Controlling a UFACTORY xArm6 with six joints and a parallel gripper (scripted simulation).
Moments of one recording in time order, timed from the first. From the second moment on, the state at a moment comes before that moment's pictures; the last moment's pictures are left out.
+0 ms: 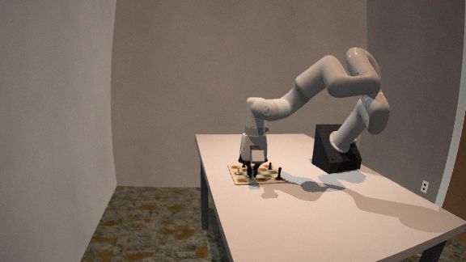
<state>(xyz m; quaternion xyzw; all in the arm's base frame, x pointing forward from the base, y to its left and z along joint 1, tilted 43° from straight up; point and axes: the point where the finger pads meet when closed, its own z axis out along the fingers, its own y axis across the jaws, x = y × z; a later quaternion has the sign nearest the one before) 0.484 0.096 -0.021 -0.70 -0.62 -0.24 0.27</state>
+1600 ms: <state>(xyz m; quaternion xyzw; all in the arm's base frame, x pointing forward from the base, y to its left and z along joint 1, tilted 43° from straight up) 0.484 0.099 -0.024 -0.70 -0.62 -0.24 0.27</state>
